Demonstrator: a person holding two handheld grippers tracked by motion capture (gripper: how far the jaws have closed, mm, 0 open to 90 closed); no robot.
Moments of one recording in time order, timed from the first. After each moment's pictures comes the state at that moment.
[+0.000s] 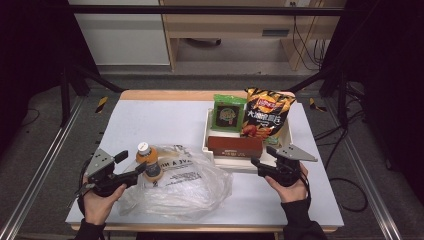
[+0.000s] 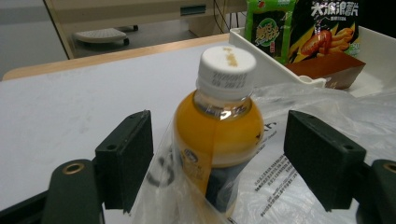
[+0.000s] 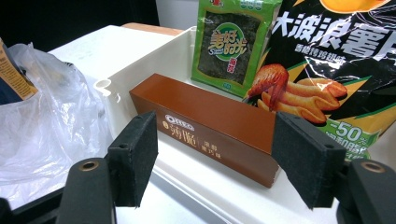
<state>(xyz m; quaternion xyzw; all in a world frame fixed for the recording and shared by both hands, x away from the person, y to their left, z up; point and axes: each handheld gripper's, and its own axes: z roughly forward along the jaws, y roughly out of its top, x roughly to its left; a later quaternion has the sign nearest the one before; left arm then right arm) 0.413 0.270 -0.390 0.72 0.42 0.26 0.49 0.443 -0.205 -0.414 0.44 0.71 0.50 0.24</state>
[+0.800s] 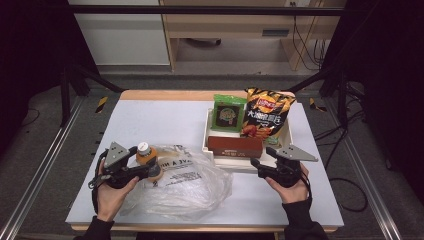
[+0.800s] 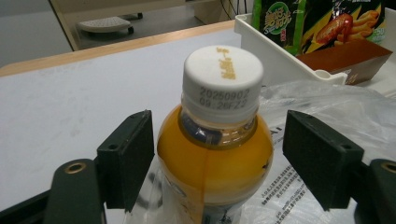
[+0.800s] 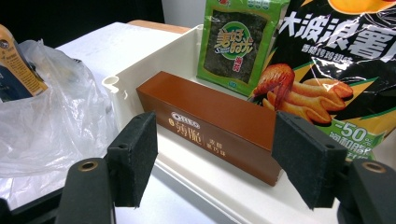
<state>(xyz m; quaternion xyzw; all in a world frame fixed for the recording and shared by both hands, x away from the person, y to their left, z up) 0.435 0.249 -0.398 0.73 0.43 0.26 0.46 0.441 -0.205 -0.411 0.43 0.72 0.49 0.24</state>
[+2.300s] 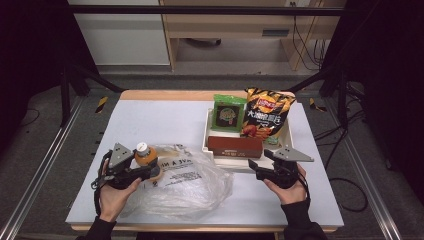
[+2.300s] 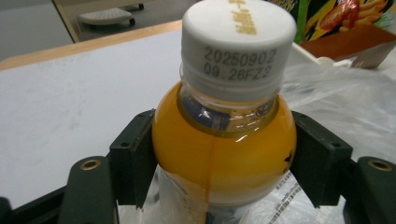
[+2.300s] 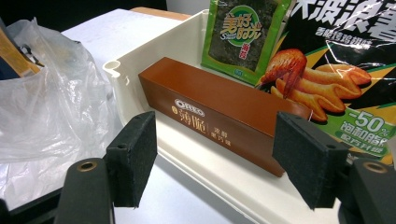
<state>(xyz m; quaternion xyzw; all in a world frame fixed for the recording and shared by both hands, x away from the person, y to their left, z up) 0.432 0.242 -0.396 0.74 0.43 0.27 0.44 0.442 -0.202 -0.419 0.42 0.73 0.48 0.23</state>
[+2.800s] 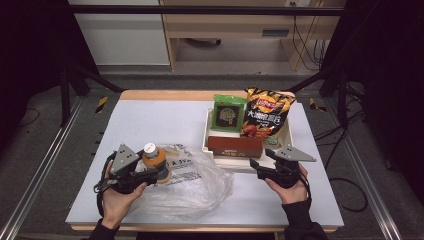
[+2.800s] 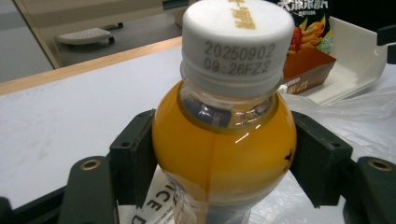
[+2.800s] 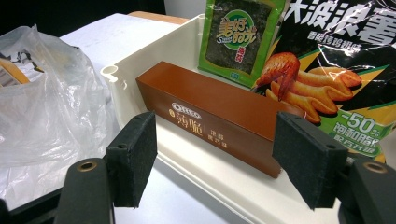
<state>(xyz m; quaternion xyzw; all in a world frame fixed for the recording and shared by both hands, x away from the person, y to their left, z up) 0.414 0.214 -0.373 0.75 0.39 0.25 0.46 0.442 -0.204 -0.417 0.43 0.73 0.49 0.23</state>
